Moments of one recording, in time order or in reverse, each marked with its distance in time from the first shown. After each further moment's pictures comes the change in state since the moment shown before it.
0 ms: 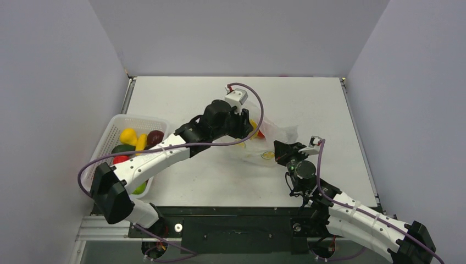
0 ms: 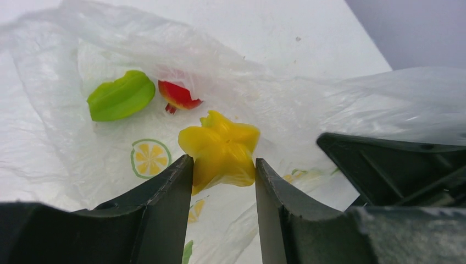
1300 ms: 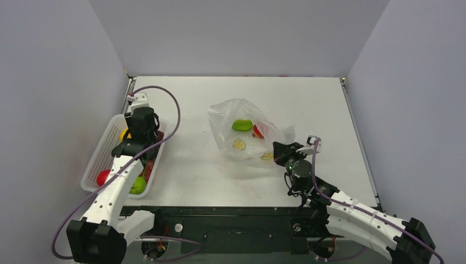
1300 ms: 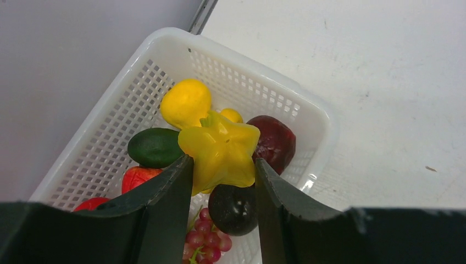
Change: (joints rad) left arm 0.663 -0.462 -0.351 -0.185 -0.564 0.230; right arm 0.000 0.037 0.000 0.000 0.000 -0.023
